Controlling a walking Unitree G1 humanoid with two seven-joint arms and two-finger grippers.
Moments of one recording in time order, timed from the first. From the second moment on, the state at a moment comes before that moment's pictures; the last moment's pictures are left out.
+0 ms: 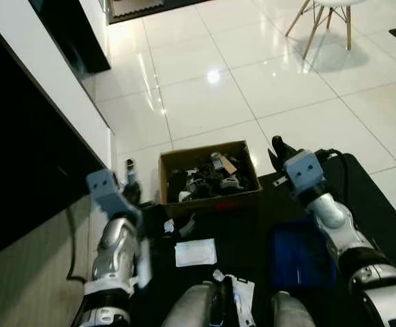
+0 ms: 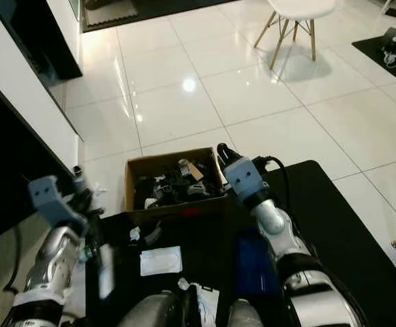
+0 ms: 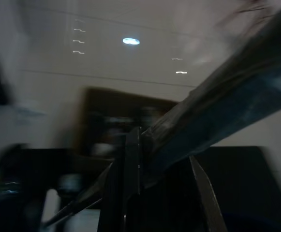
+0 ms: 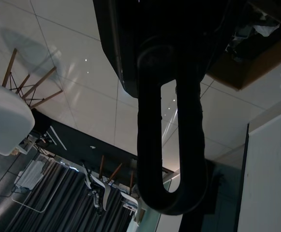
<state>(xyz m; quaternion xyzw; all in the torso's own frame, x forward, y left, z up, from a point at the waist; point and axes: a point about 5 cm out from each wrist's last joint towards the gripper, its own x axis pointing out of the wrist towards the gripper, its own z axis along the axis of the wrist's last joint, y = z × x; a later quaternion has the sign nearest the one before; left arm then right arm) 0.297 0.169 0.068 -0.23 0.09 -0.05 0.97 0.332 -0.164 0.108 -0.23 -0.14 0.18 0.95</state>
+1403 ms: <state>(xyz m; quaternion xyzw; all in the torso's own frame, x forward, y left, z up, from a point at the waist) 0.310 0.243 0.165 -0.01 -0.03 0.05 1.00 0.330 -0.149 0.109 -0.25 -0.16 0.26 0.92</state>
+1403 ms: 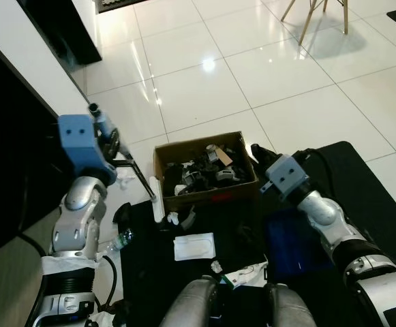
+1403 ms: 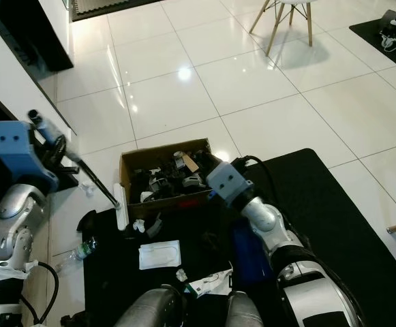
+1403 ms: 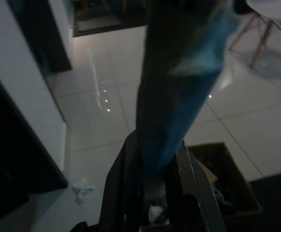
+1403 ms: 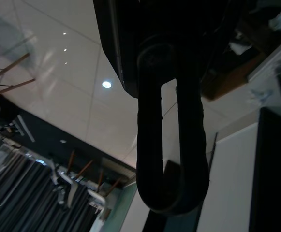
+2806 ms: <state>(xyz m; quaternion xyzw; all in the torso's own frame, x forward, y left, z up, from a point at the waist) 0.288 0.272 0.136 -0.01 -0.04 0.13 0.99 0.326 -0.114 0.079 -0.10 -0.07 0.27 0.96</state>
